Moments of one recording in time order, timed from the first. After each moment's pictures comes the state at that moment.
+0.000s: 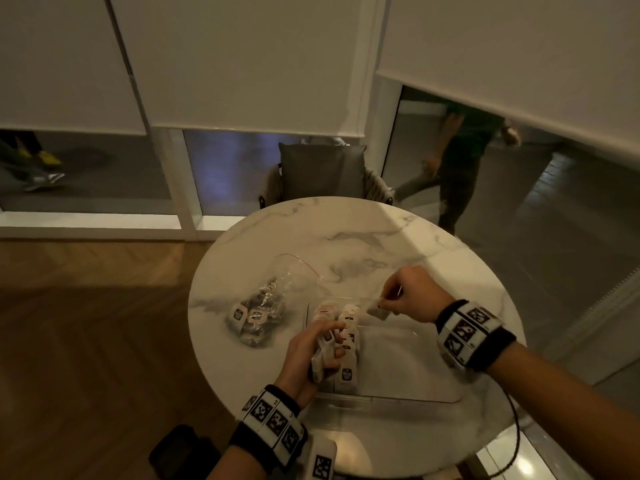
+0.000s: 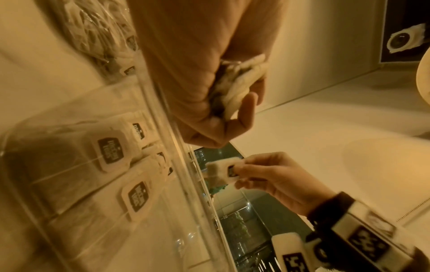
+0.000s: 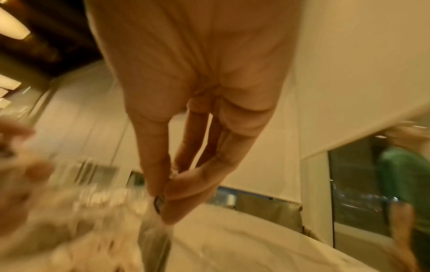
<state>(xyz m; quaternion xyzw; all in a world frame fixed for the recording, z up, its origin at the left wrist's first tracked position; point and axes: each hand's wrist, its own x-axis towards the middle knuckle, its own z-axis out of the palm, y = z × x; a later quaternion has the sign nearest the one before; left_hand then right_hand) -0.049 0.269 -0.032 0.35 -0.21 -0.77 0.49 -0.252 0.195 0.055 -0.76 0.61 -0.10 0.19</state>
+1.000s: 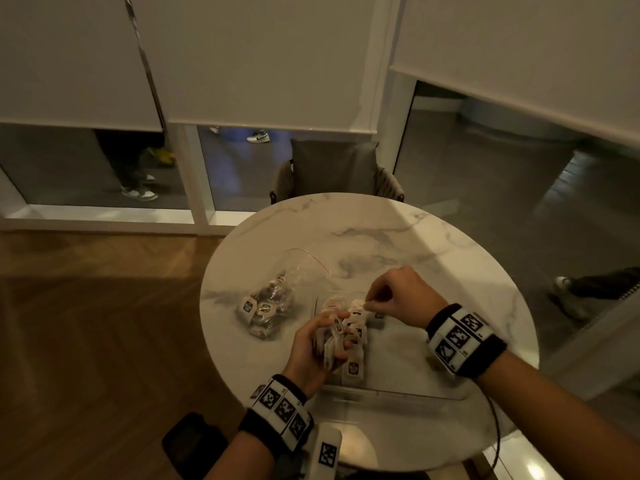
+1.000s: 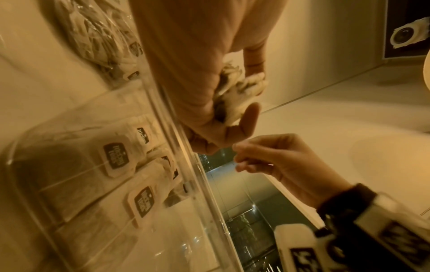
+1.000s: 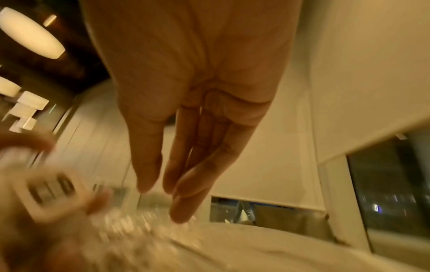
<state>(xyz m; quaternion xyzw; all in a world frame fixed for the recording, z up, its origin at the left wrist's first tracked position) -0.046 0.268 -0.032 0.32 -0.18 -0.79 0.49 -0.226 0.206 0.053 -0.82 0.54 -0.10 0.17</state>
